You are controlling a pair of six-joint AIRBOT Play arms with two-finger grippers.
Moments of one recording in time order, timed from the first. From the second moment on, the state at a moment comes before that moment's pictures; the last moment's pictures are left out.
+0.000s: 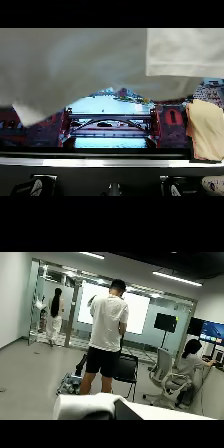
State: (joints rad) left arm 0.31 -0.56 1.65 1.13 -0.86 -1.61; right arm 0.01 -0.68 1.72 -1.28 0.94 1.53
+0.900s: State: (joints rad) left arm 0.13 -1.41 1.37 1.19 -0.99 -1.53; right arm 0.01 -1.57 1.72 -1.33 1.08 1.67
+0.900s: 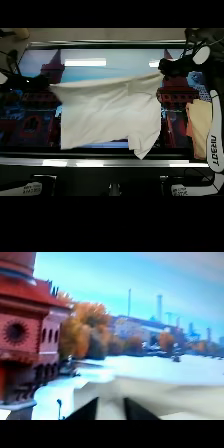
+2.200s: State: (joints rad) left arm 0.10 -1.42 0.81 1.06 -1.13 -1.37; right arm -0.20 -1.48 1.06 -1.24 1.39 1.48
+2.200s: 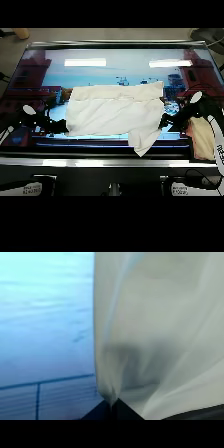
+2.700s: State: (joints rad) left arm 0.07 -1.29 0.93 1.07 -1.12 -1.36; right arm -0.20 -1.43 1.02 -1.12 1.09 1.42
